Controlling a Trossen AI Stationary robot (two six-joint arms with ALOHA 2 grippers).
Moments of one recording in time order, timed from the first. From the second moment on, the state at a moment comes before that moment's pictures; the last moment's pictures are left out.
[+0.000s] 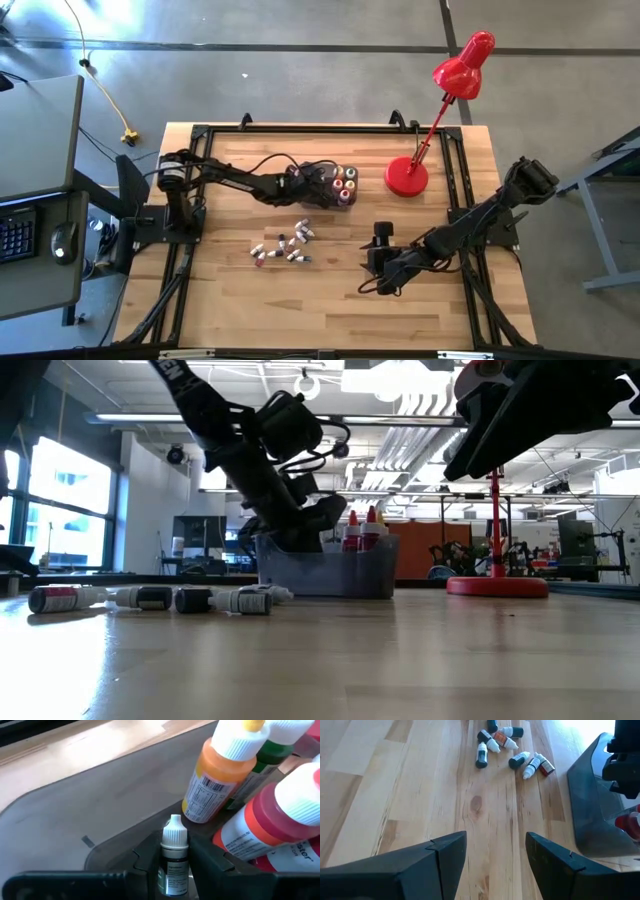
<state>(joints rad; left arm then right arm) 0.14 1.85 1.02 0.07 -0.50 -0.60 0.55 1.48 0.87 -0.26 0.51 0.26</state>
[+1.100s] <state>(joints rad) 0.22 1.90 1.14 -0.13 -0.33 -0.53 0.55 1.48 0.87 -0.26 0.49 0.24</state>
